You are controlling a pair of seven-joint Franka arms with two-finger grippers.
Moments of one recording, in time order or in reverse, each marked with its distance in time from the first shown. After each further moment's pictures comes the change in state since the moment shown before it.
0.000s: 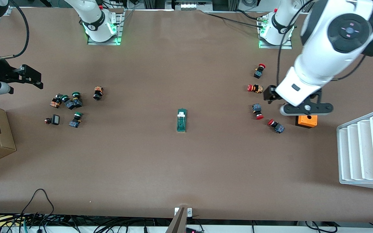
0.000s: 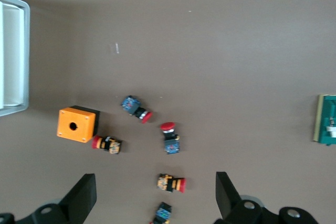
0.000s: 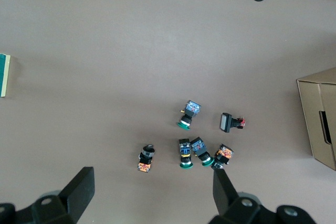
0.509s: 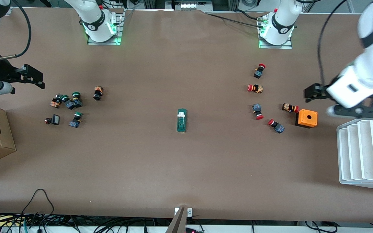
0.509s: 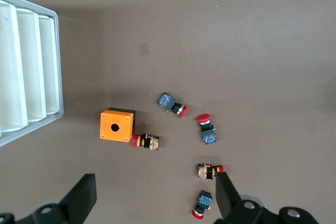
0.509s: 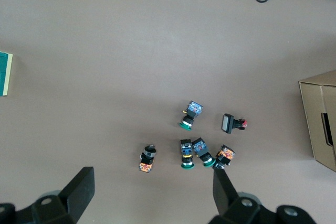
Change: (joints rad) left arm 0.194 -0.024 0.005 0.067 -0.036 -0.088 0.302; right arm 0.010 0.000 0.001 0.000 0.000 0.000 0.000
